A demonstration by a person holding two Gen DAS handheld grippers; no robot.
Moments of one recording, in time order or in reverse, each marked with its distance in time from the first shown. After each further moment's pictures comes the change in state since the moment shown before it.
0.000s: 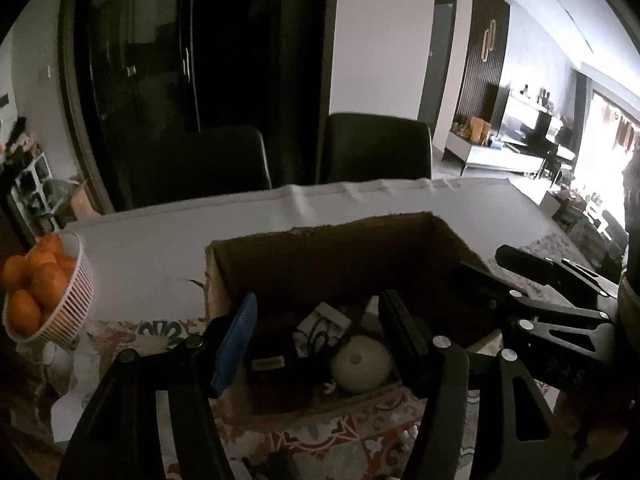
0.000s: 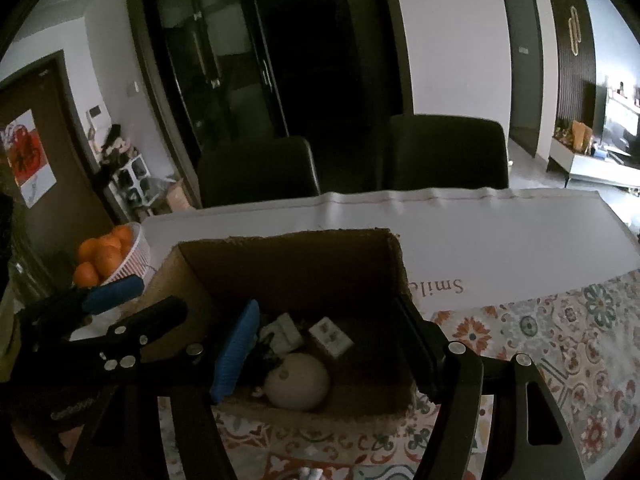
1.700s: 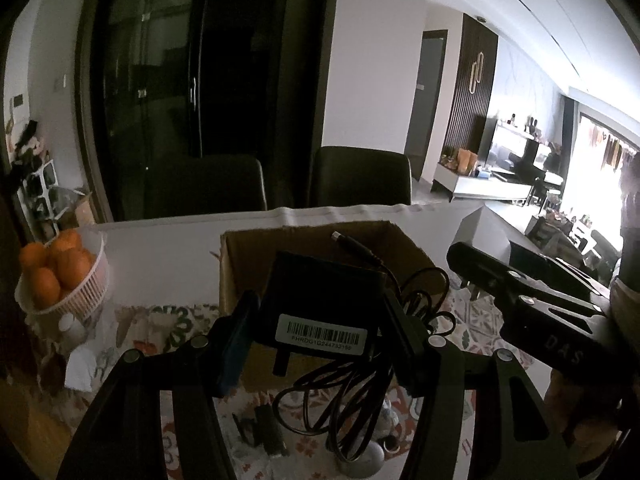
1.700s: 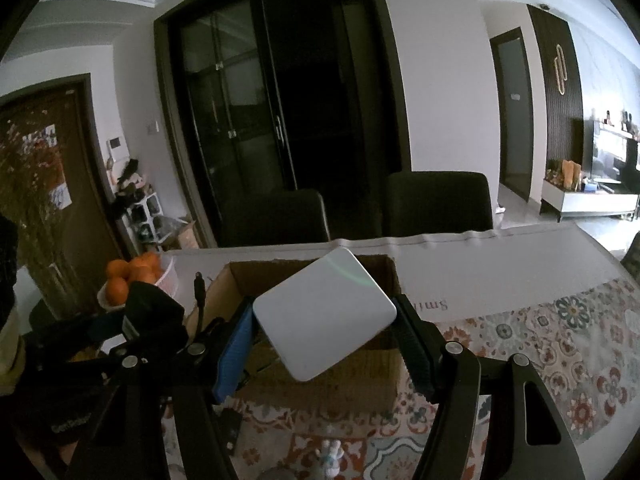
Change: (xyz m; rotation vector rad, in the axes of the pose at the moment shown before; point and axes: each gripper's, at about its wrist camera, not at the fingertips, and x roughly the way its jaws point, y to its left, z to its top) left arm -0.079 -0.010 -0.035 -0.021 -0.121 -0.034; right arm -0.092 0.030 -0.036 -0.021 -0.201 0.001
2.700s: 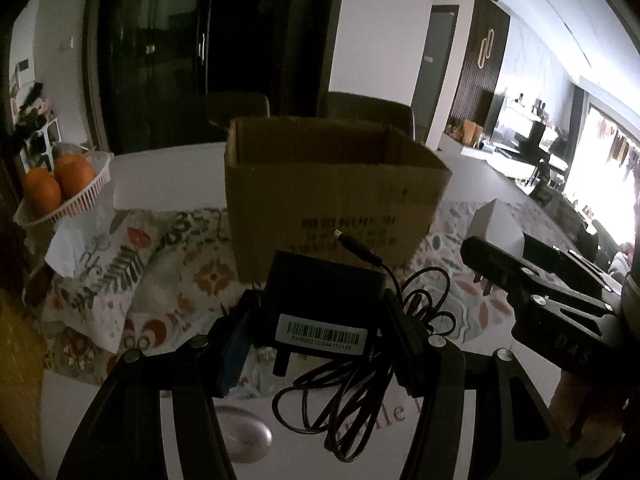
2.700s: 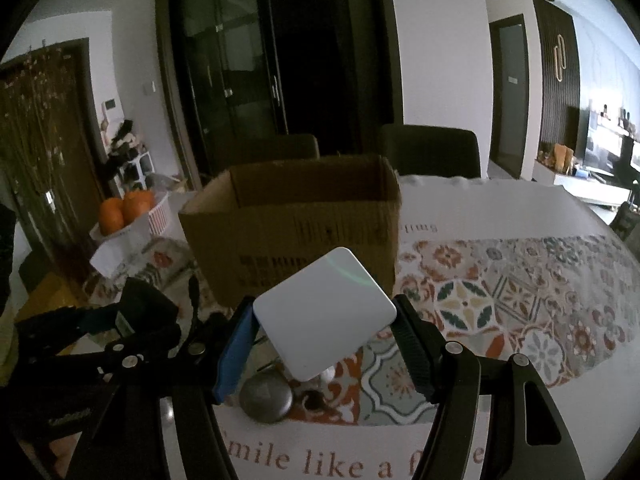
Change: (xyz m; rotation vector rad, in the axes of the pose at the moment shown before) left arm -0.013 0.002 -0.106 -0.046 0.119 0.001; right arm -0.026 0.007 -0.096 -0.035 0.101 -0.046
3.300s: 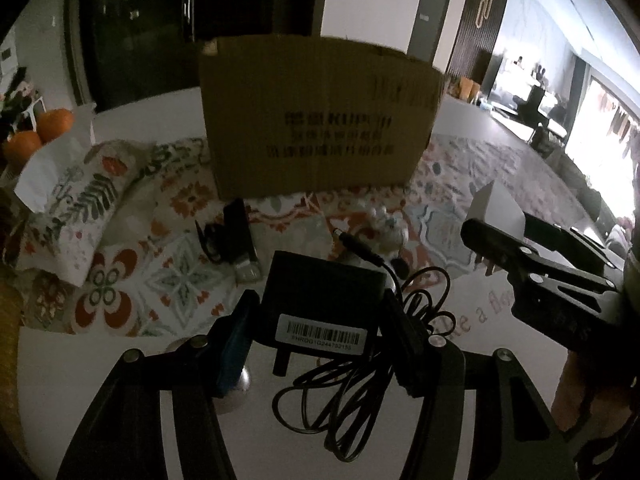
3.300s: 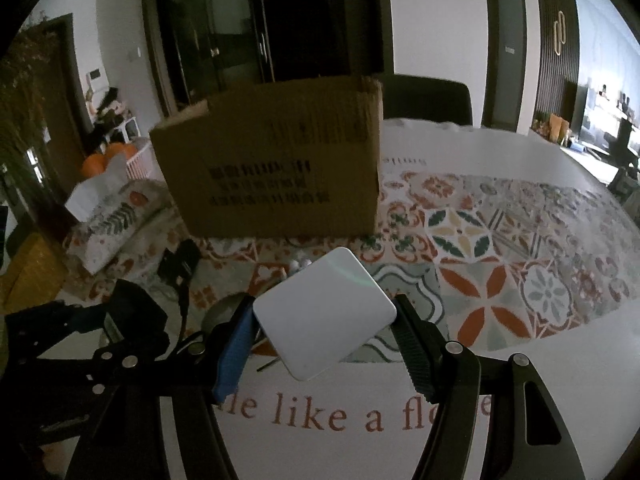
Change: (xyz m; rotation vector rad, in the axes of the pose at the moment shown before) left arm 0.026 -0.007 -0.056 0.026 0.159 -0.017; right arm 0.020 -0.014 -0.055 0.005 0.140 -0.036
